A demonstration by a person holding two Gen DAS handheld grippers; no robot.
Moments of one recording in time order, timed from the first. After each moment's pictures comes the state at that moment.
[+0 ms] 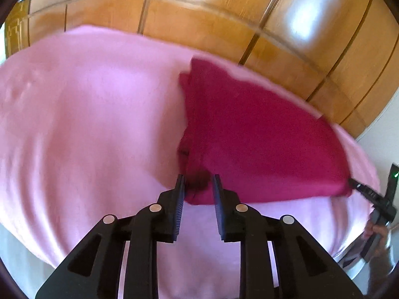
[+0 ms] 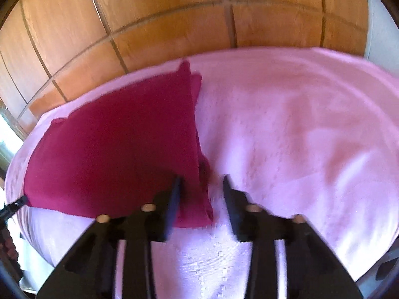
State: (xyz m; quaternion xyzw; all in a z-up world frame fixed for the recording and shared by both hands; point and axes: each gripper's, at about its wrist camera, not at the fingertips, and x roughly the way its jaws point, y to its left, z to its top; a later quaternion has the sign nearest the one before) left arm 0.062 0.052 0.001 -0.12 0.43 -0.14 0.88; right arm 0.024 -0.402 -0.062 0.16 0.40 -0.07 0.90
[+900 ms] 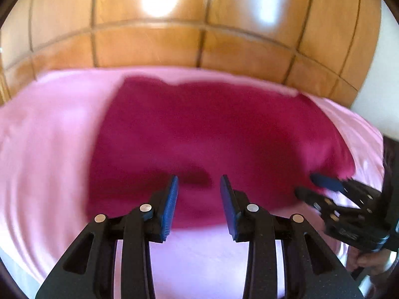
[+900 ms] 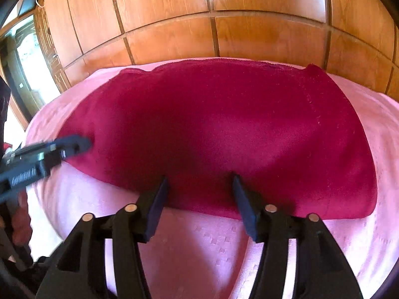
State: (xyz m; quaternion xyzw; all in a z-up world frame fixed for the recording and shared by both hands) left arm 0.065 -0.047 0.014 0.00 0.38 -0.16 0.91; right arm 0.047 -0.266 -0.086 0.07 0.39 0.09 0.92
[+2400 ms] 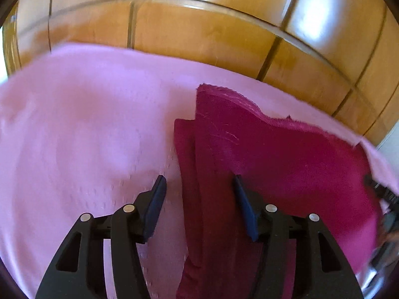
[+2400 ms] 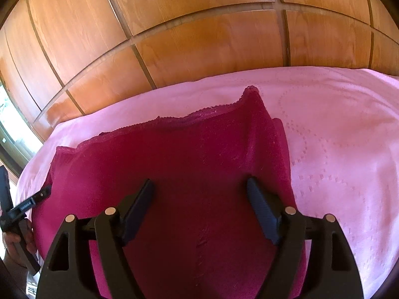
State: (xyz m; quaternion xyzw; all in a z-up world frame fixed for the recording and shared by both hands) left arm 0.201 0.031 -0.021 -0.08 0.44 -0.12 0.89; right arm 0.153 -0.384 -0.076 0.17 0.37 0.01 0.91
